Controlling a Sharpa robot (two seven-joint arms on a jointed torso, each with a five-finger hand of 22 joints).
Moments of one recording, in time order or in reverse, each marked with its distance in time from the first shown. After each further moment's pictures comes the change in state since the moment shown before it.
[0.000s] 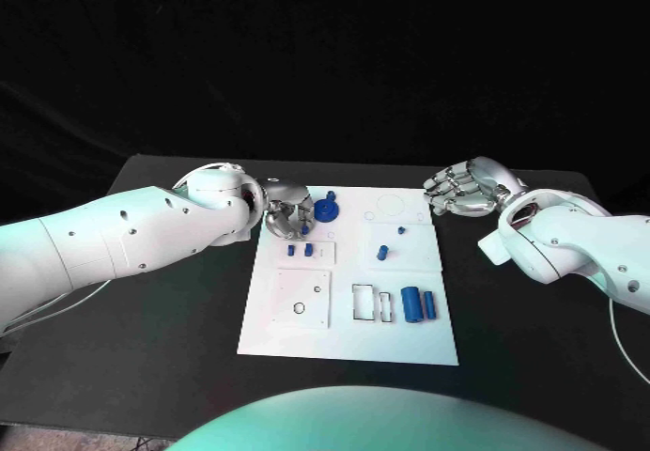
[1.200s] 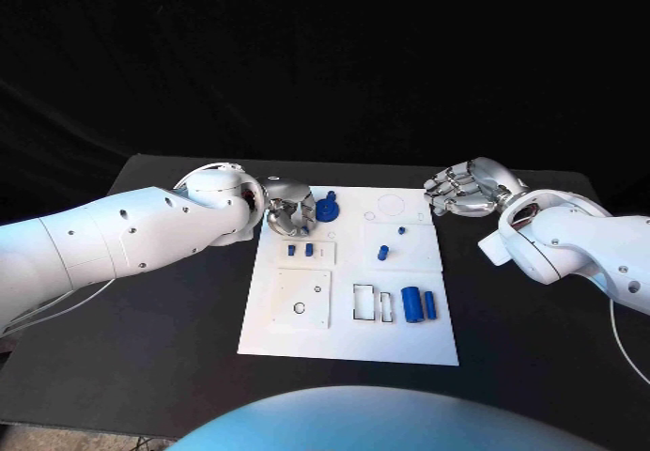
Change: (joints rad) left arm 0.000 -0.002 0.000 0.003 0.024 -0.030 0.018; left_hand 0.007 0.033 0.005 -0.015 0.004 0.058 0.004 0.018 0.025 -0.069 0.001 0.044 0.019 -0.011 0.003 0.005 -0.006 0.000 -0.003 0.011 -0.004 0.000; right arm -0.001 0.000 0.000 0.000 0.000 0.001 -0.001; right_hand -0.004 0.004 0.000 0.000 0.000 0.000 0.000 0.000 -0.001 -0.004 0.004 0.000 -0.004 0.000 0.000 -0.006 -0.001 0.000 0.000 0.000 0.001 -0.004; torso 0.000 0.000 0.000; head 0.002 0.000
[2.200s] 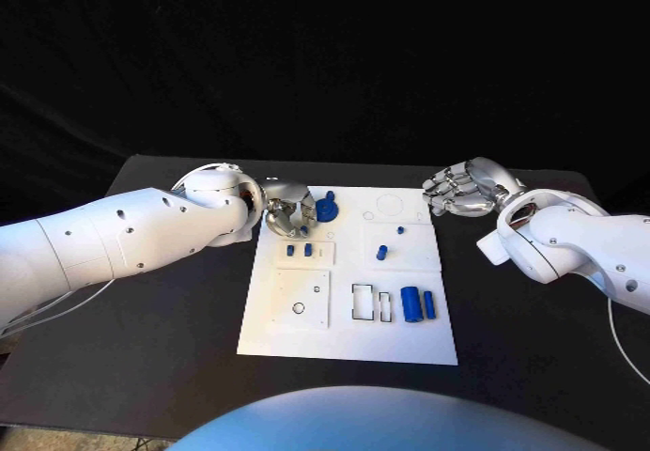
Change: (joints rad) left arm 0.000 -0.002 0.000 -0.001 0.019 0.004 0.001; left_hand -0.026 -0.016 -0.010 -0.001 -0.007 -0.082 -0.027 -0.061 -0.019 -0.058 0.018 0.016 -0.001 -0.030 0.013 -0.001 -0.049 0.000 -0.011 0.010 0.000 0.001; right arm -0.001 0.001 0.000 -0.002 0.000 0.002 -0.002; right_hand 0.000 0.000 0.000 0.000 0.000 0.000 0.000 0.000 -0.001 0.000 0.000 0.000 -0.002 0.000 0.000 0.000 0.000 0.000 0.004 0.004 -0.005 -0.003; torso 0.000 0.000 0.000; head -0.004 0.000
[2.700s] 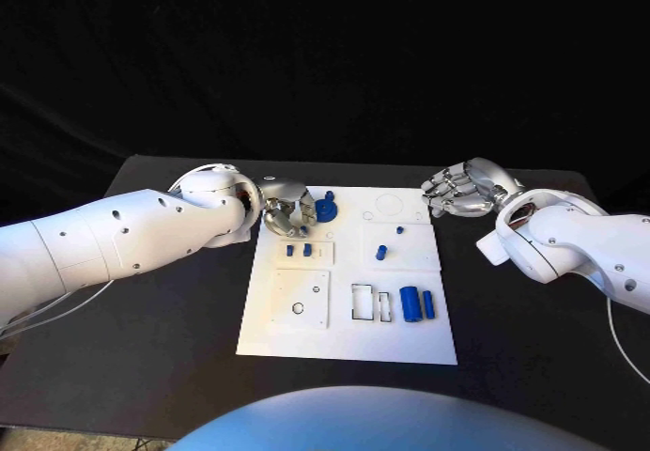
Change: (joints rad) left arm -0.002 -0.011 0.000 0.008 0.023 -0.021 0.012; left_hand -0.001 -0.001 -0.005 0.000 0.005 -0.012 -0.002 -0.008 -0.002 -0.015 0.001 0.004 -0.001 0.000 0.000 0.000 0.001 0.000 0.000 0.000 0.000 0.000; right arm 0.000 0.000 0.000 -0.001 -0.004 0.011 -0.001; right_hand 0.008 0.008 0.012 -0.035 -0.010 0.006 0.000 0.018 -0.001 0.020 -0.010 0.008 -0.013 0.027 -0.009 0.000 0.006 0.000 0.025 -0.007 0.003 -0.012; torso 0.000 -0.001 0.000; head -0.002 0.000
